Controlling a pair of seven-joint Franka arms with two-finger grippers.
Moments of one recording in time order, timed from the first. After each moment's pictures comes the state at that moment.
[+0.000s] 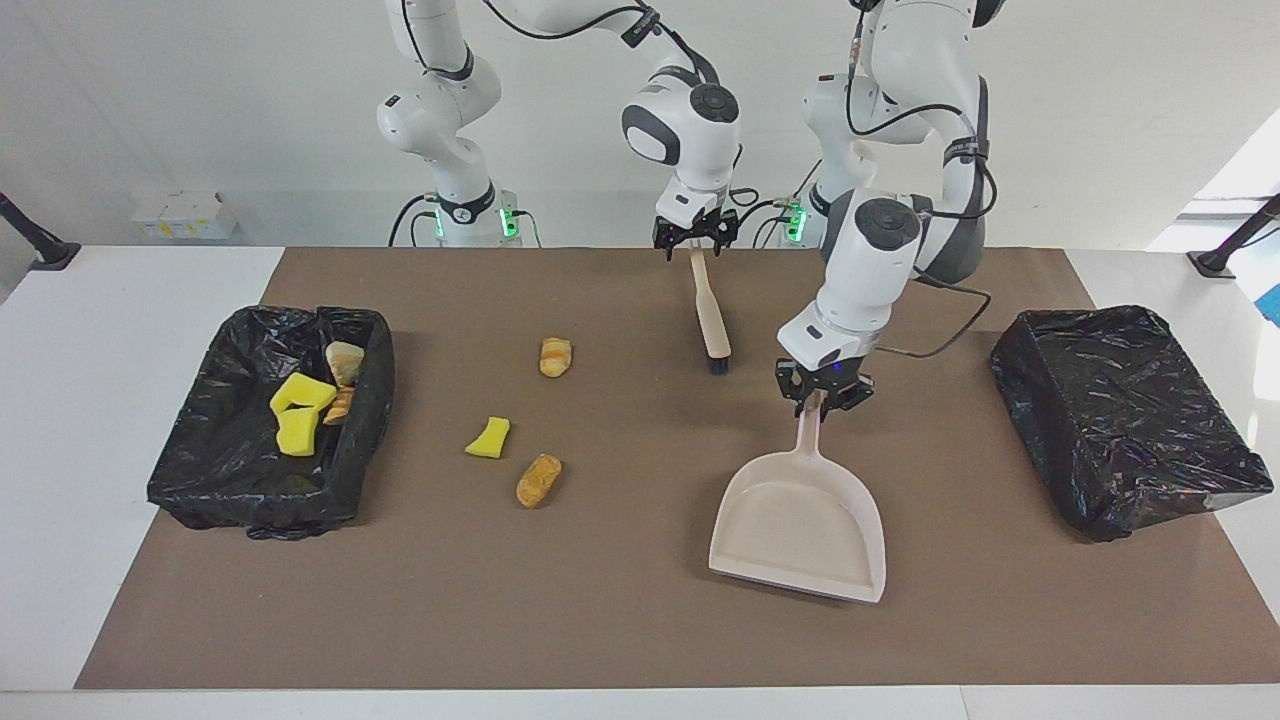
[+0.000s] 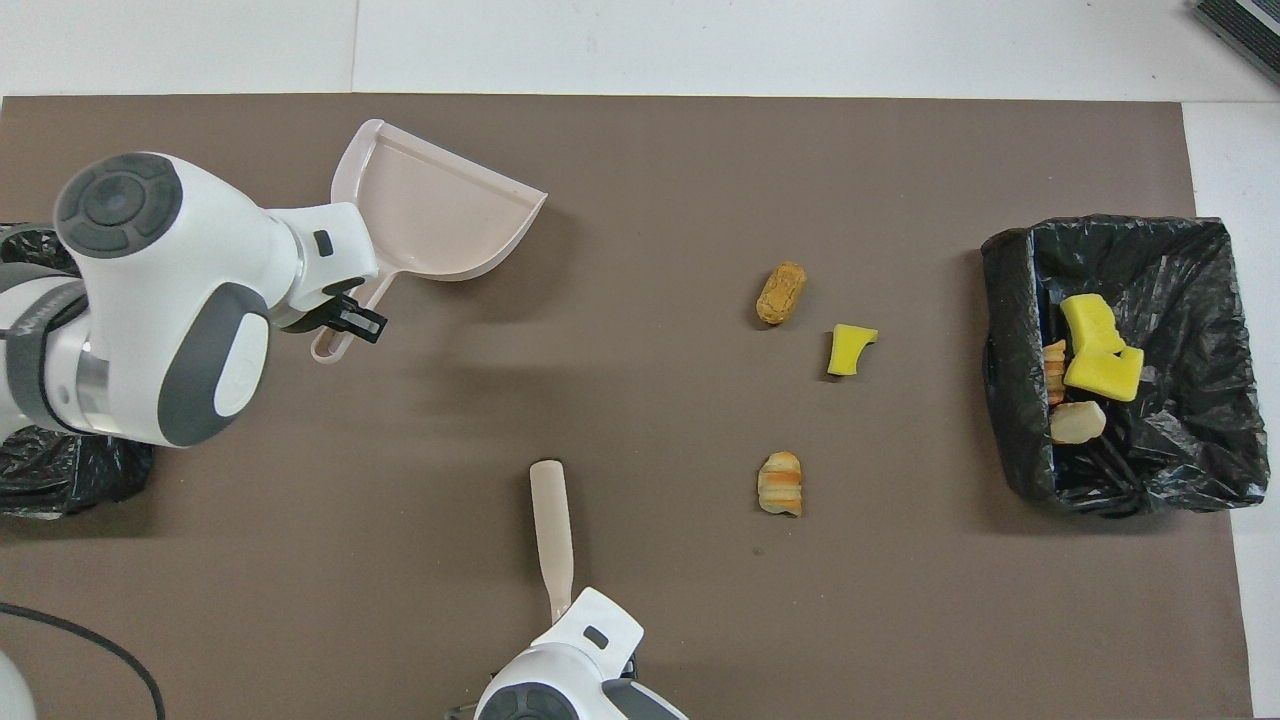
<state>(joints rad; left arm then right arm) -0.18 0.18 -0.06 -1.80 0.02 2.01 0.30 0.86 0.09 0.17 -2.18 0.11 2.21 0.84</state>
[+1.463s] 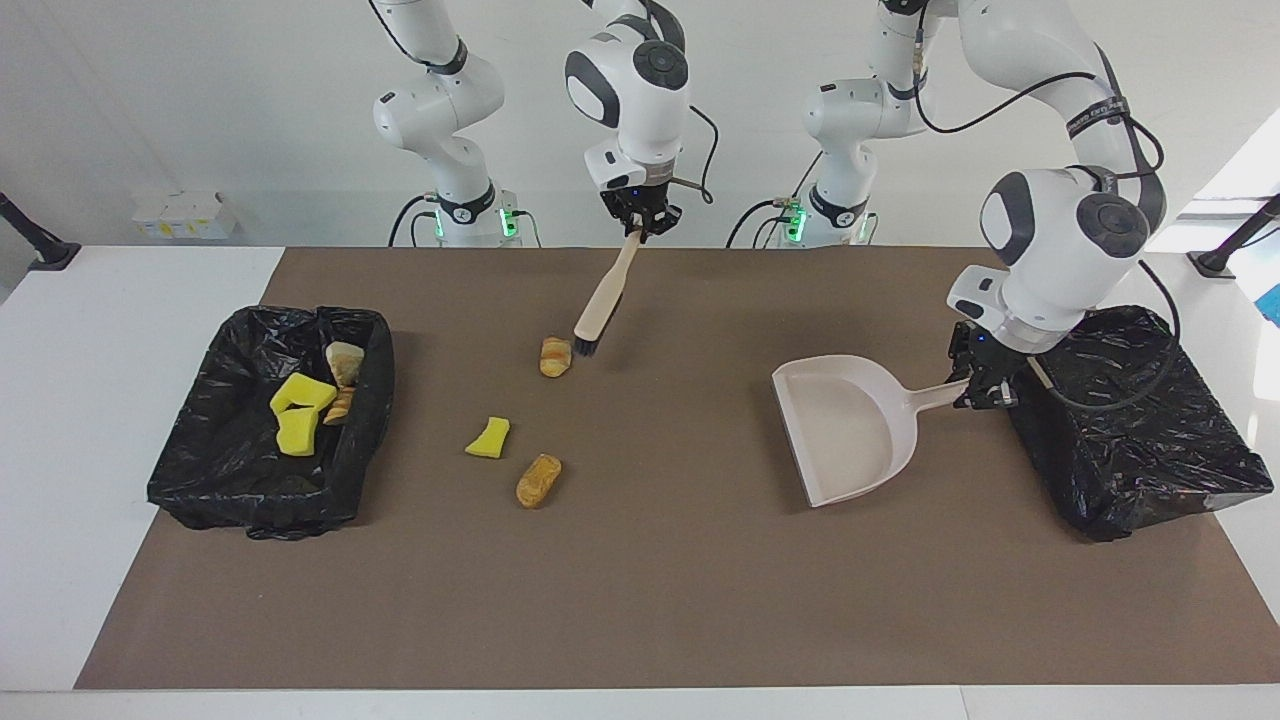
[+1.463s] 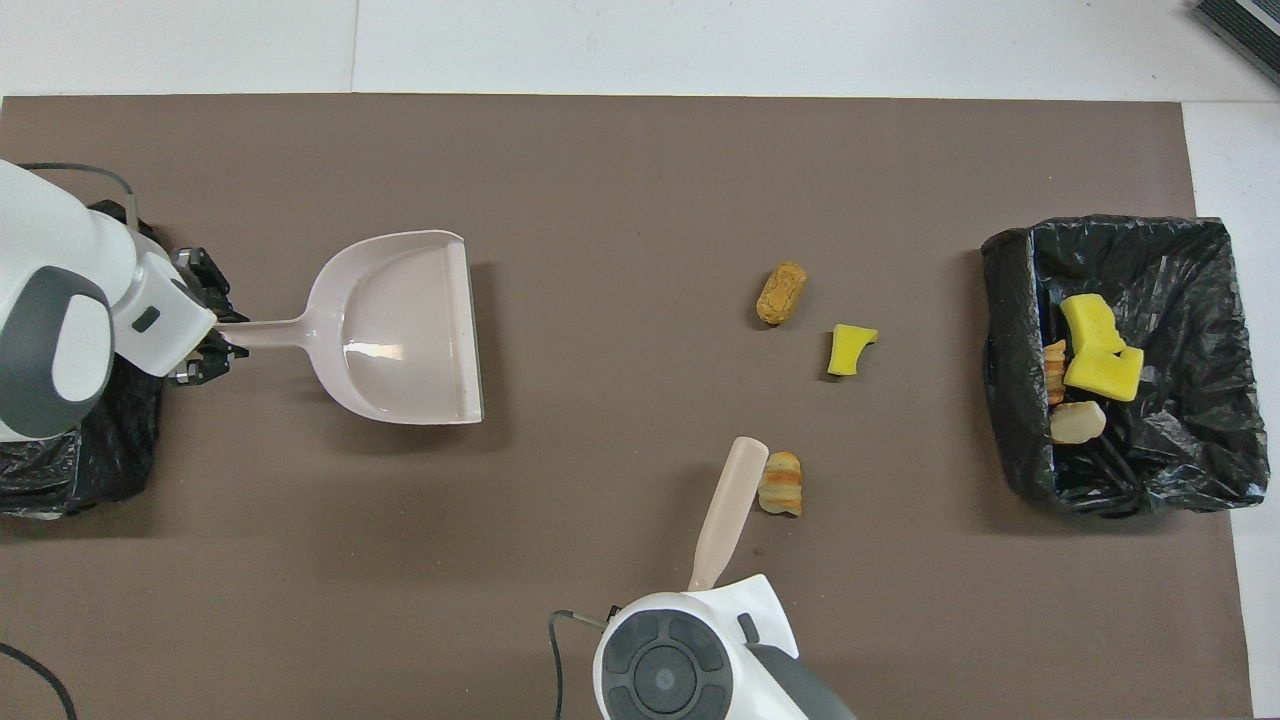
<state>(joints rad) -0.03 0.16 -0.08 -1.89 0.04 2.01 1.48 0.68 -0.14 0.15 -2.22 0.11 1.87 1.28</state>
